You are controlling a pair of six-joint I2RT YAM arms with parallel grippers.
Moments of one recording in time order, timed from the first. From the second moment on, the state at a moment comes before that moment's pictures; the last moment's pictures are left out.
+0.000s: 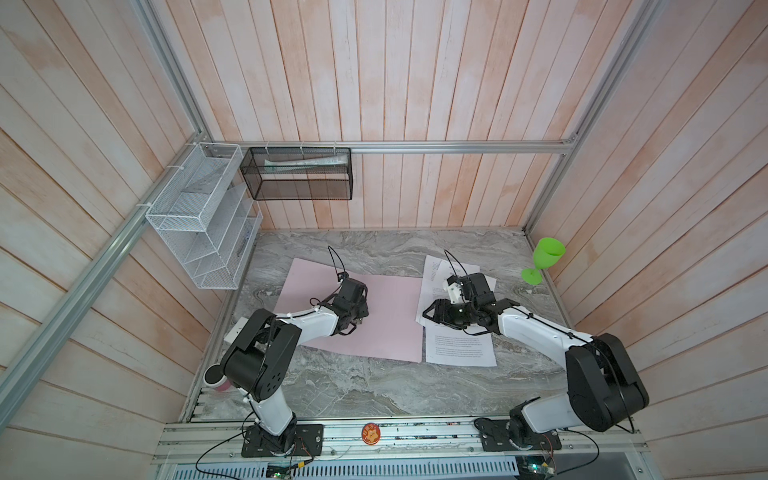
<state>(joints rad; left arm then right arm) -0.51 1.73 0.87 -0.02 -0.17 -0.62 0.42 1.46 0.80 -0.27 -0.45 0.60</state>
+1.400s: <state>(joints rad) -0.58 1.79 0.93 -0.11 -0.22 -0.74 0.27 1.44 0.75 -0.21 -0.49 0.54</state>
